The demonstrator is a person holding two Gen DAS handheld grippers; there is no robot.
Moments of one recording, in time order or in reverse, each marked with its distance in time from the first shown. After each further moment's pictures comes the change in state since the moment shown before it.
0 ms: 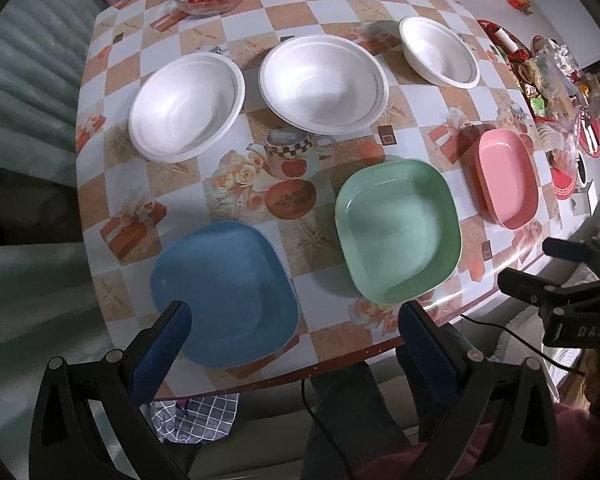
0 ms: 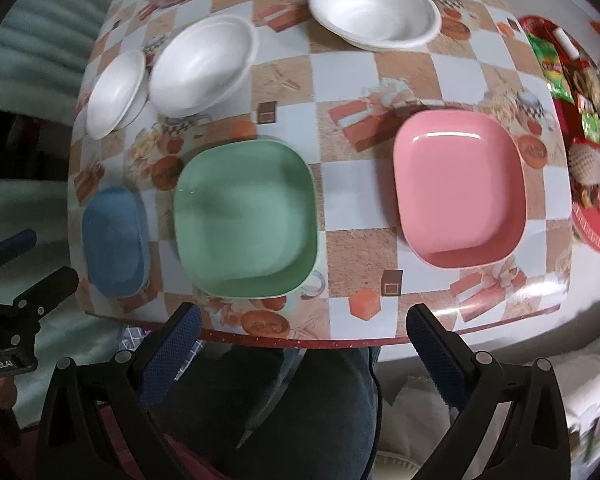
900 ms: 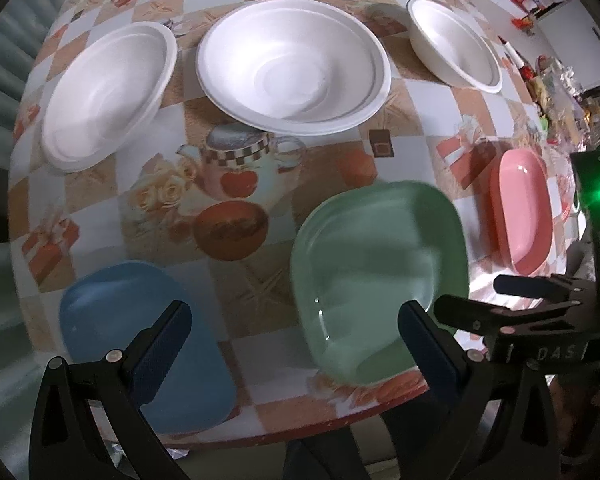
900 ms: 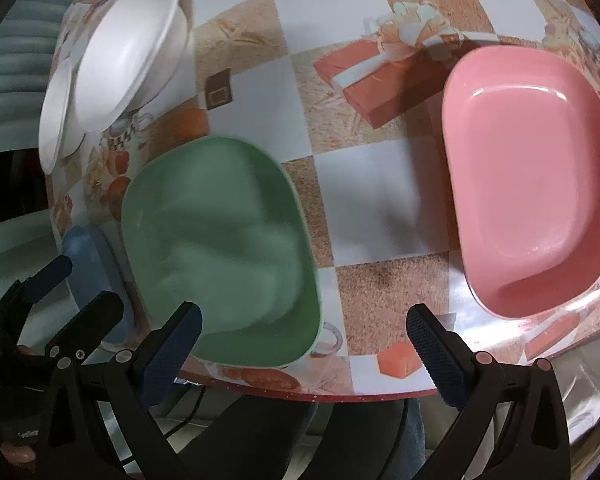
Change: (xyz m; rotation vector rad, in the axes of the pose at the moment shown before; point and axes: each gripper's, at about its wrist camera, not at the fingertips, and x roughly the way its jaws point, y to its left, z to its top) left arm 0.078 -0.012 0.031 -0.073 -0.023 -0.083; right arm 0.094 -0.022 0.046 0.090 0.126 0.101
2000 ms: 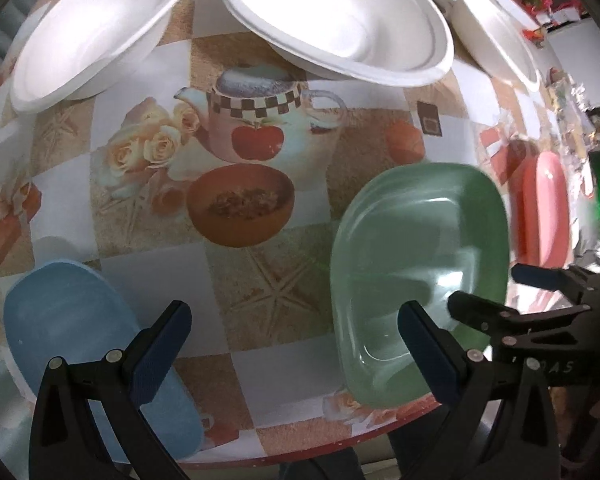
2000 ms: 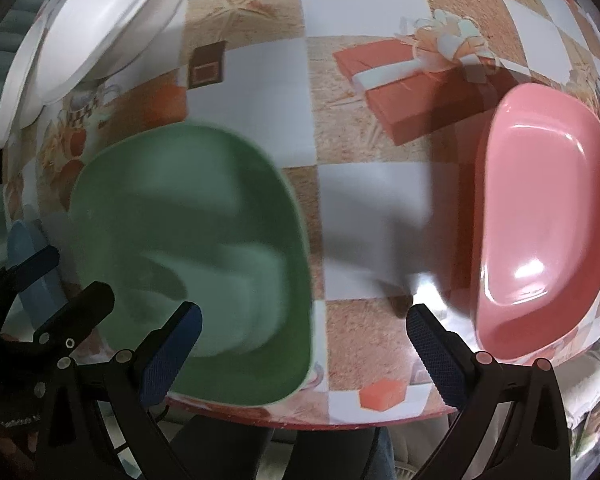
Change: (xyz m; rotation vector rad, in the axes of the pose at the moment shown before) left arm 0.034 0.047 -0.015 -0.053 0.059 -0.024; right arm 0.041 0.054 0.015 -0.086 -0.001 -0.193
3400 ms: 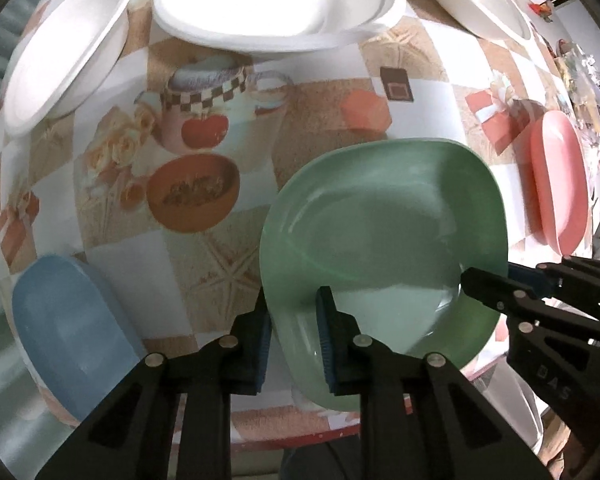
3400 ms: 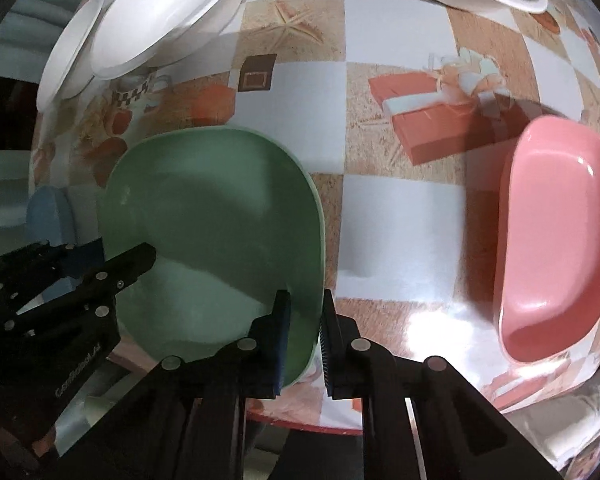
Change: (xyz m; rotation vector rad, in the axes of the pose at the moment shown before) left arm 0.015 -0.048 0.000 0.027 0.033 0.108; right arm -0.001 0.004 -0.015 -0.135 -0.068 0.080
